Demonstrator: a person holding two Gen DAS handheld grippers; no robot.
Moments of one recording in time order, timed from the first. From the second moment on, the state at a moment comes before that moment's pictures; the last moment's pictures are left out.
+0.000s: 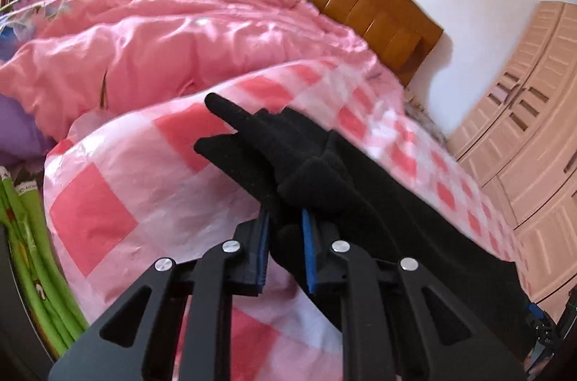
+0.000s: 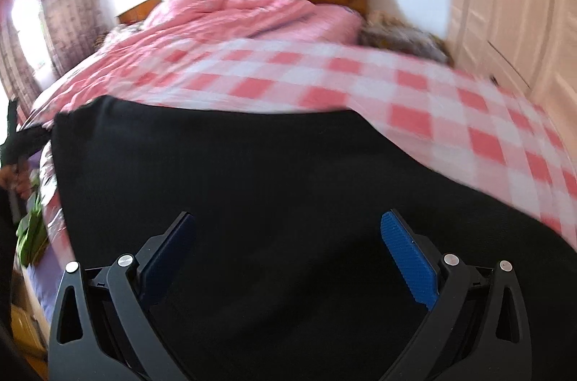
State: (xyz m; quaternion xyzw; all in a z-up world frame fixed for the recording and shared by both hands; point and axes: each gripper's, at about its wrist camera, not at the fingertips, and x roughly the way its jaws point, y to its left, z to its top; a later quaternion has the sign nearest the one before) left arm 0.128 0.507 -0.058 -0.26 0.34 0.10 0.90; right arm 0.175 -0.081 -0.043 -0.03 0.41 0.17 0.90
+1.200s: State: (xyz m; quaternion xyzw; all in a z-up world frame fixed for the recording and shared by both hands) left arm 0.095 0.105 -0.020 0.15 0.36 -0.04 0.92; right arm 0.030 -0.301 -0.036 0.08 0.37 0.03 0.92
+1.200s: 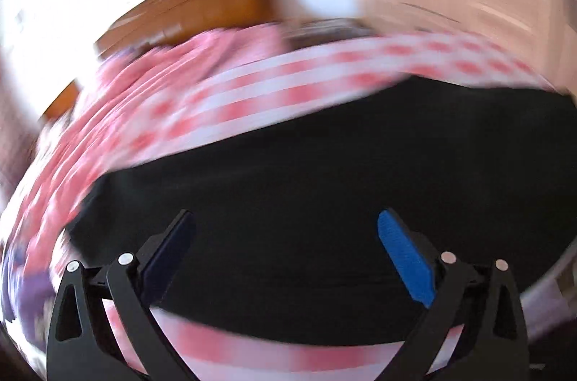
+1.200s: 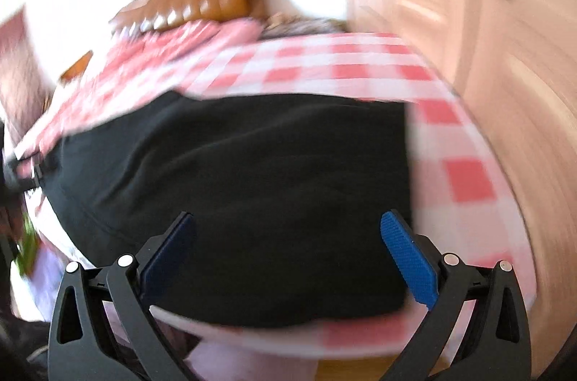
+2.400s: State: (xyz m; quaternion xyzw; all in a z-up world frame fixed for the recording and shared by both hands) left arm 0.036 -0.127 -0.068 0.29 0.27 -0.24 0.89; right arm -0.005 -0.346 -0.062 0.22 0.33 0.05 0.92
